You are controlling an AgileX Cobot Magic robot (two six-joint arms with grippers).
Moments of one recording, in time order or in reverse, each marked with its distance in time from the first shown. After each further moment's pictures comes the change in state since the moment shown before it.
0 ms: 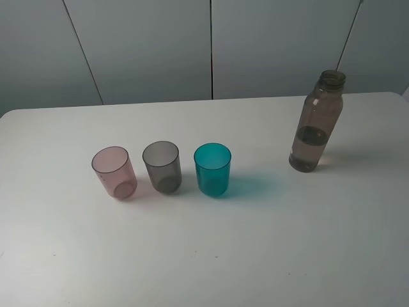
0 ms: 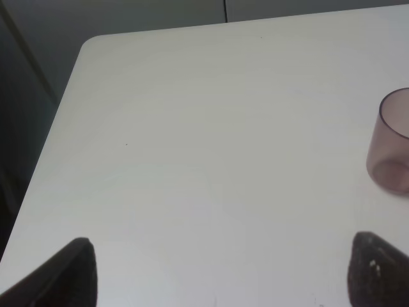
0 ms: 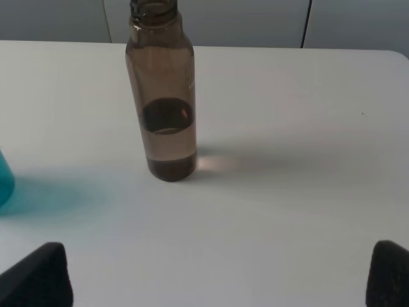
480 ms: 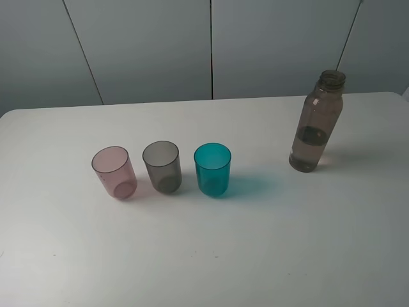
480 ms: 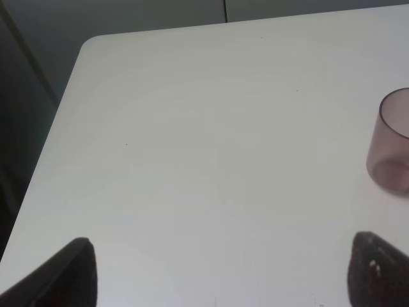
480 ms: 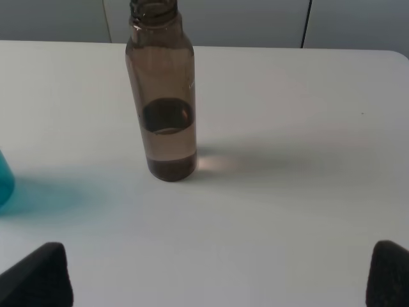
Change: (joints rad) left arm 0.000 0.000 0.000 0.000 0.000 0.000; right arm 0.000 0.000 0.000 0.000 0.000 0.000
